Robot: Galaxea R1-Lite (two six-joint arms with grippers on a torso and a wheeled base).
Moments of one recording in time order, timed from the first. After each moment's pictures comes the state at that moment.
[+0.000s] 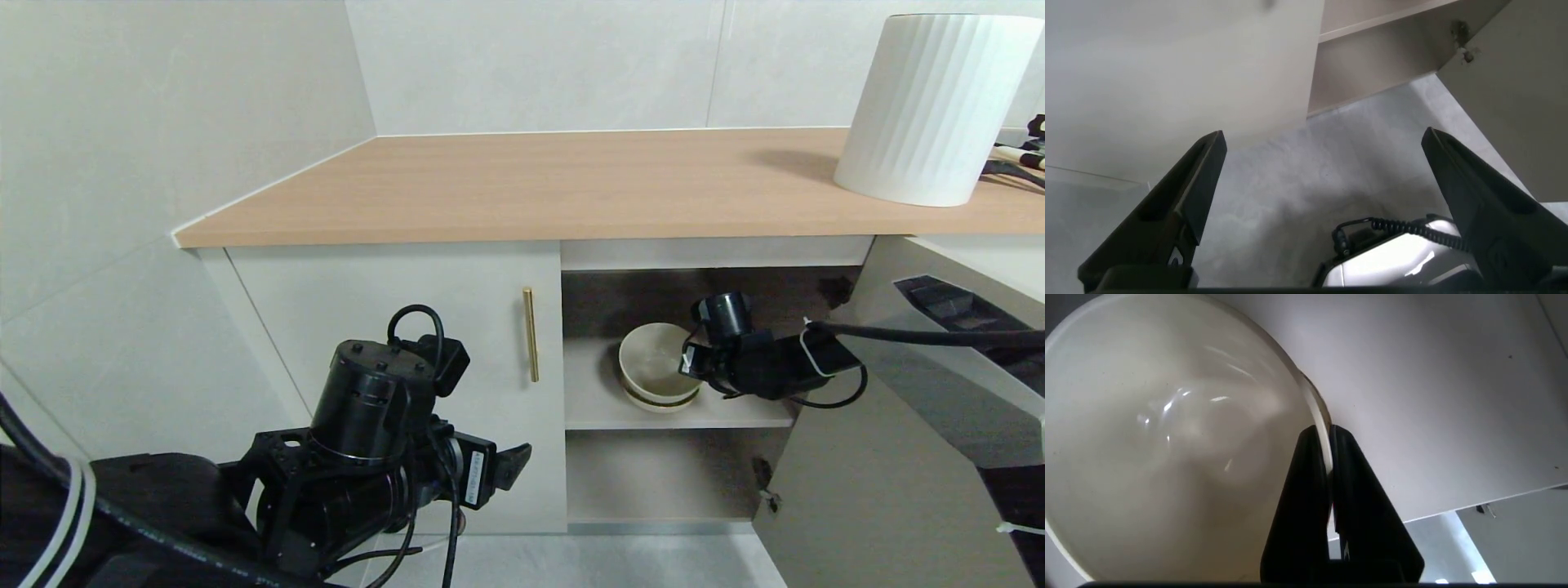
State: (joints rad) left arm -0.69 1.73 -0.67 -0.45 0.22 -0.24; right arm 0.31 2.45 -1.55 -0.24 -0.35 0.51
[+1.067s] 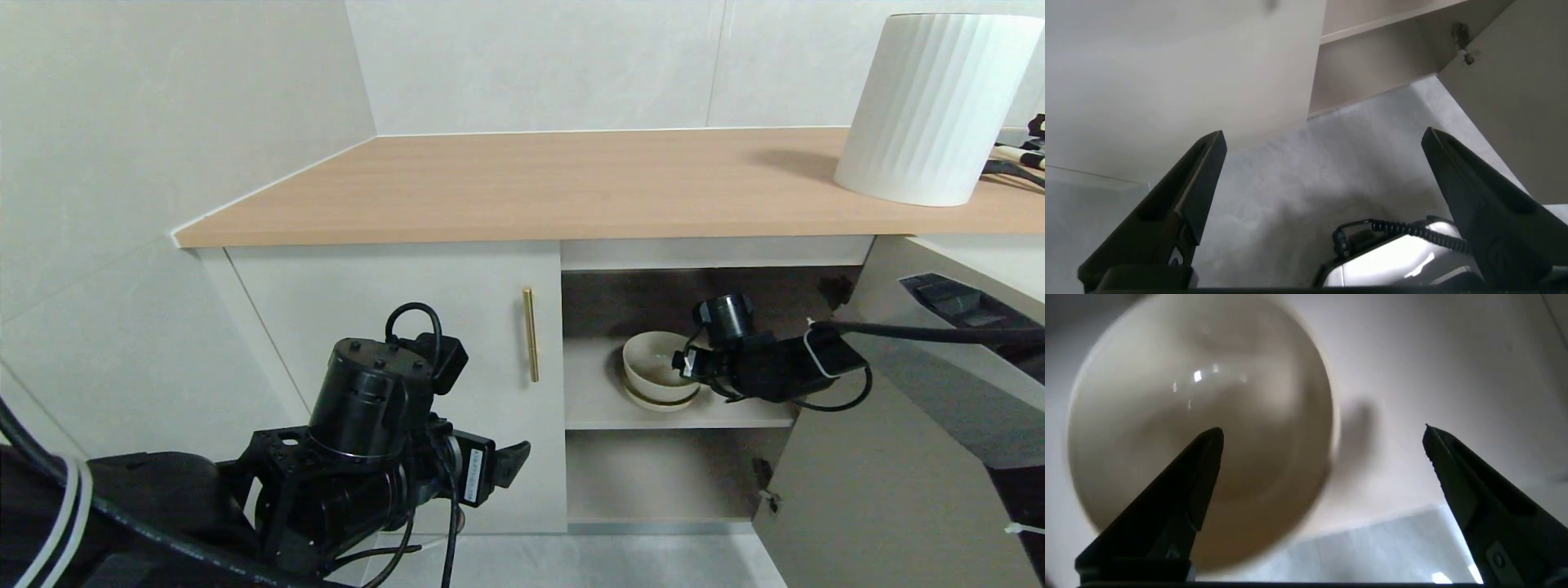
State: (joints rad) left arm -0.68 1.72 -0.68 -0.45 0.22 -0.25; right arm 0.32 2.41 -1.49 -0.24 -0.35 0.51
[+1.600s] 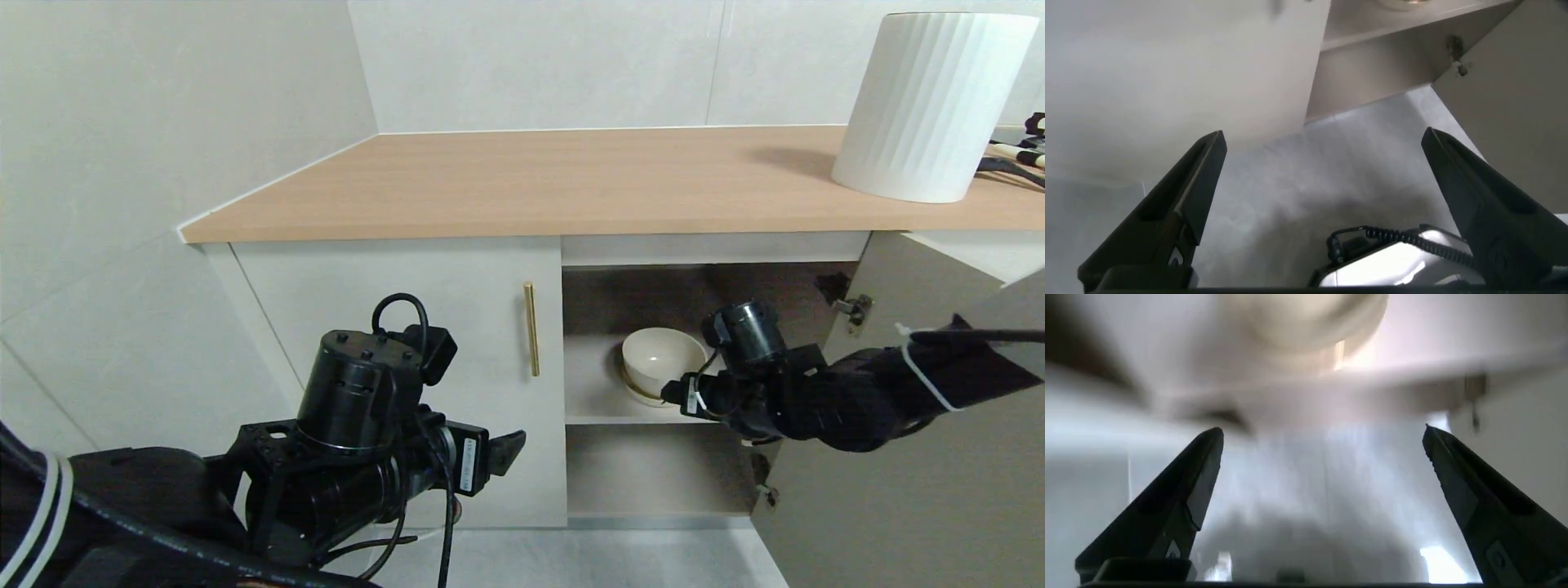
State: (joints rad) left arm -0.68 1.70 -0.68 -0.45 0.22 -0.28; right arm 0.50 2.03 -1.05 -0.25 -0.31 0.51
